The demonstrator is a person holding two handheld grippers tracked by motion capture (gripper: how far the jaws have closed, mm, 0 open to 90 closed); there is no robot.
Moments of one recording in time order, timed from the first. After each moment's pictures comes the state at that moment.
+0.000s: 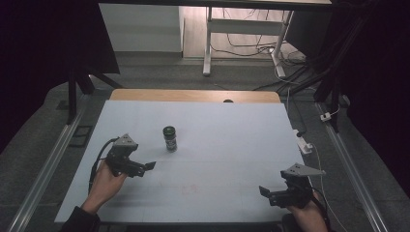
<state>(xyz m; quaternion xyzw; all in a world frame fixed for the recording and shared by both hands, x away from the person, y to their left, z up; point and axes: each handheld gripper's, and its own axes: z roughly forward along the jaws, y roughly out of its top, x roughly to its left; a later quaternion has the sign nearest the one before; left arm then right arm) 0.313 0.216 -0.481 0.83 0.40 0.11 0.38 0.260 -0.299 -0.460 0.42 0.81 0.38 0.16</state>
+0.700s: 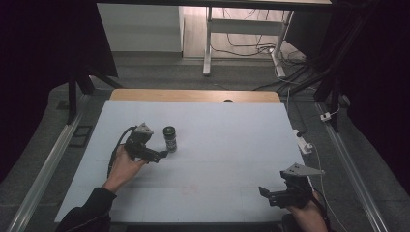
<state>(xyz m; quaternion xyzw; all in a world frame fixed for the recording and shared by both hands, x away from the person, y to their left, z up) 0.369 0.185 -0.494 0.84 0.39 0.11 0.36 0.260 -0.298 -0.460 0.42 0.81 0.38 0.15</state>
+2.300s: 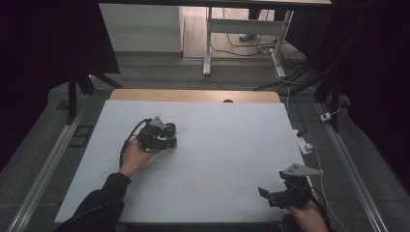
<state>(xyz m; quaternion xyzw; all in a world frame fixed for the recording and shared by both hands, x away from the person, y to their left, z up) 0.400 0.159 -0.489 0.86 0.34 0.12 0.35 0.260 -0.297 -0.461 0.41 0.82 0.37 0.15</state>
